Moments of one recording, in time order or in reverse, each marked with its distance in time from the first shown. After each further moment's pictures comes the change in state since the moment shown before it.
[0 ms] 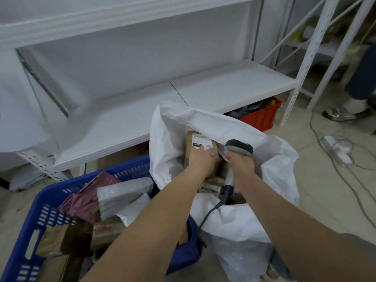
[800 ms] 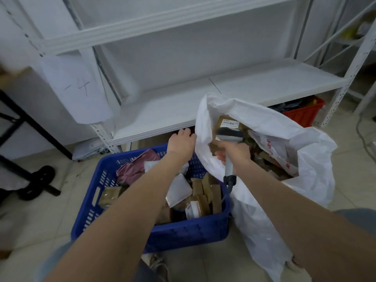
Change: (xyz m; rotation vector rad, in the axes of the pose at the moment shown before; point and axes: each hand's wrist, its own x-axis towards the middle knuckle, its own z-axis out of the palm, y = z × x) left_hand -0.159 -0.111 0.032 -0.089 0.203 -0.330; right_hand -0.111 0.015 0.063 0.022 -0.321 -0.003
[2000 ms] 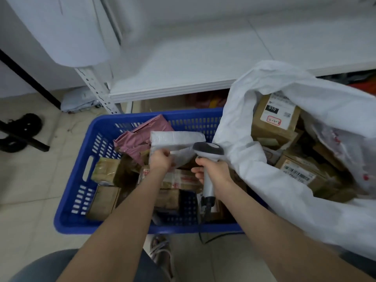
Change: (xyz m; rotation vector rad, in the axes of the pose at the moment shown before) left_hand -0.002 -0.095 0.254 -1.242 -0.209 -0.966; right_hand 0.060 0.125 0.148 -0.113 -0.244 0.345
